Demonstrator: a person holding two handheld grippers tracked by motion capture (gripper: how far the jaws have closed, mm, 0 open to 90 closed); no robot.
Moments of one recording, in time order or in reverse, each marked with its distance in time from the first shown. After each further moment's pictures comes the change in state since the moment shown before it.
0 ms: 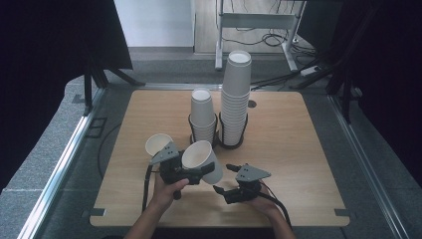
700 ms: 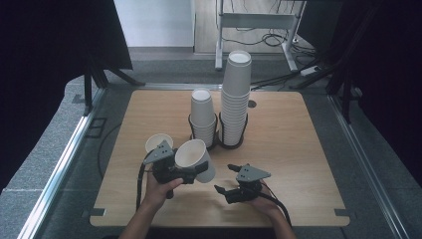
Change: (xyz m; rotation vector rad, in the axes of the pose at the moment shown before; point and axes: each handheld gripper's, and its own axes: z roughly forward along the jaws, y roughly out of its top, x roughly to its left) left arm 0.000 0.009 -0.016 0.032 0.062 0.038; right arm -0.002 -0.004 0.000 0.025 -0.022 -0.006
